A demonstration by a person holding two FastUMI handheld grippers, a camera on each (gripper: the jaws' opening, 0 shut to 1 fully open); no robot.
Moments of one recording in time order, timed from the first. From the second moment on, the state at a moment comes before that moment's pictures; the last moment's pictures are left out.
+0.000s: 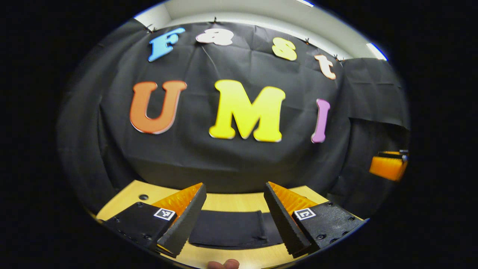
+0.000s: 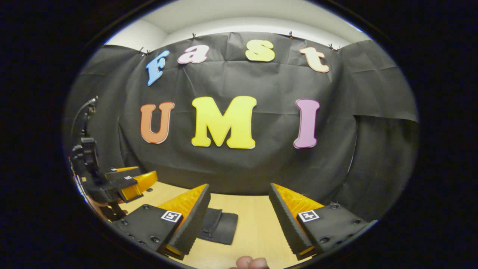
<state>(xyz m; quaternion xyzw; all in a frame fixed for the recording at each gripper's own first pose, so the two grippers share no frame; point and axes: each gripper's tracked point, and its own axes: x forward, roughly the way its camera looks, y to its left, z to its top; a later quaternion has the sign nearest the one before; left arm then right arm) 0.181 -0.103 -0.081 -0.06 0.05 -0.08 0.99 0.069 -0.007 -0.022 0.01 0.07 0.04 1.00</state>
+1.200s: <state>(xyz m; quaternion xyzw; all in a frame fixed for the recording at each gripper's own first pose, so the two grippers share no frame) 0.099 -0.015 -0.014 -0.05 0.00 0.02 1.00 0.044 0.083 0.012 0.00 0.01 0.07 1.00</state>
